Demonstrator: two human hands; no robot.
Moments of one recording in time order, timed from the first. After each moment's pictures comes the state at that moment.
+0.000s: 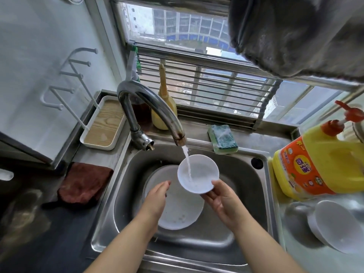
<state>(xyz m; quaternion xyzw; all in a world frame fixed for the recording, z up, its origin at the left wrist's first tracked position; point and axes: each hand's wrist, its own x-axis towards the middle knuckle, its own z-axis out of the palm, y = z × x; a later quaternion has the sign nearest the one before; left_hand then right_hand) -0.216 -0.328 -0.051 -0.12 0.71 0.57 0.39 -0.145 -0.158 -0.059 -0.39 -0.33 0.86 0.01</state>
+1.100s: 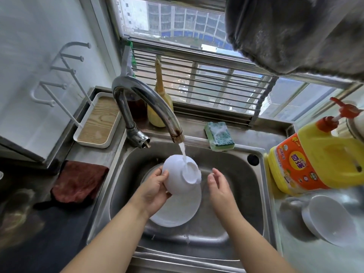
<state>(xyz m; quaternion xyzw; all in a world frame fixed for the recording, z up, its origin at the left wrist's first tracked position) -0.244 -0.315 -0.049 -0.19 0.45 0.75 0.45 -0.140 -0.166 -0.067 -0.38 -0.73 0.57 0.02</state>
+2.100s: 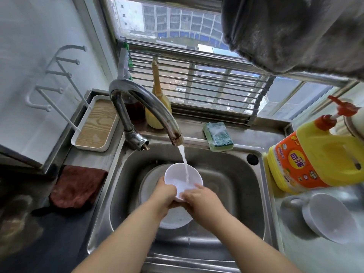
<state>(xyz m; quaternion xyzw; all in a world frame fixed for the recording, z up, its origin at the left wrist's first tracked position) -0.240 -0.295 -0.067 -0.19 0.63 0.57 0.48 -0.153 -0.177 -0.079 0.01 -0.97 0.18 -0.14</state>
